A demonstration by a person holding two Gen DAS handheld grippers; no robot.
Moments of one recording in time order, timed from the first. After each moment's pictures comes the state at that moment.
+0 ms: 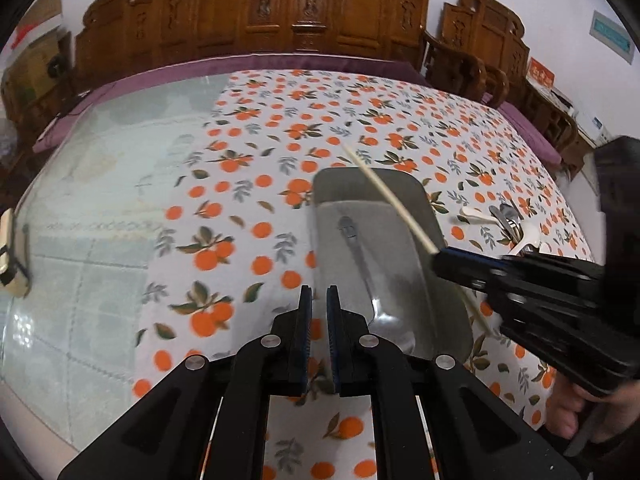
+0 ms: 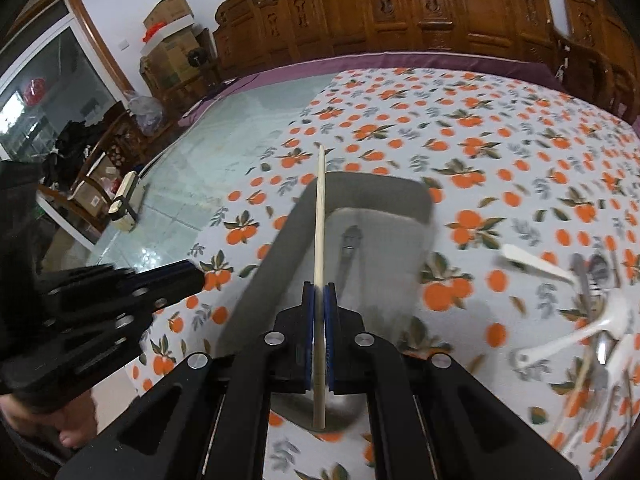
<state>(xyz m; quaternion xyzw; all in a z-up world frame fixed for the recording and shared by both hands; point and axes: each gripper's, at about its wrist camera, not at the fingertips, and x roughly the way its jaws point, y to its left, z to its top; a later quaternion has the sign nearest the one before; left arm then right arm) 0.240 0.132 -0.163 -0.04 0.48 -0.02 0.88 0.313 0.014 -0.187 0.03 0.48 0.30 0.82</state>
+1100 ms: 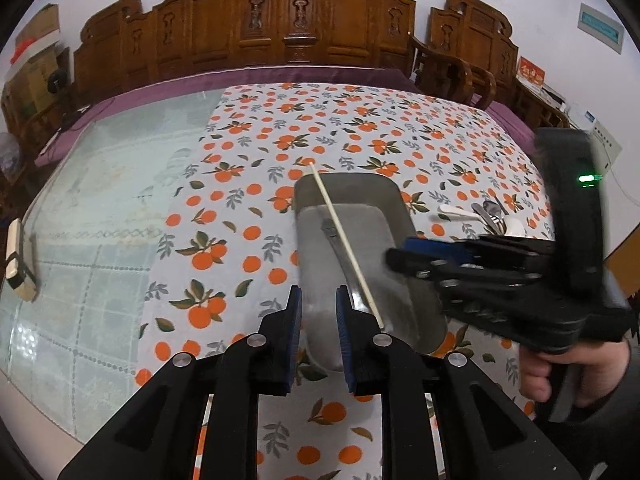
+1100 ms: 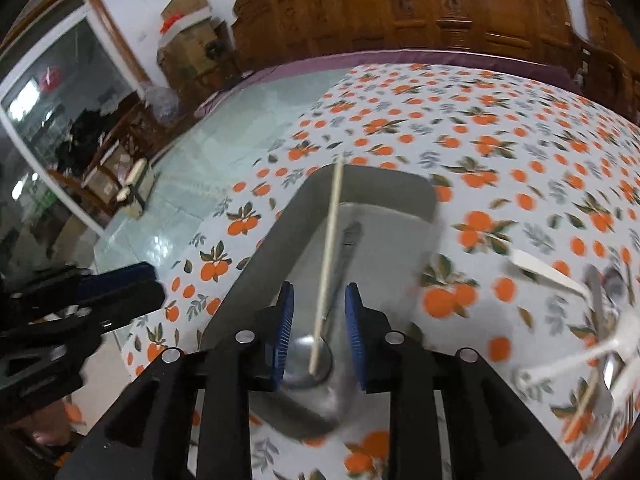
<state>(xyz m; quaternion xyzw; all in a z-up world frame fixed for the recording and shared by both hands) 0.219 0.113 -0.148 -0.02 0.46 -0.03 0.89 0.323 0.013 -0.203 0.00 0.48 0.34 0.81</state>
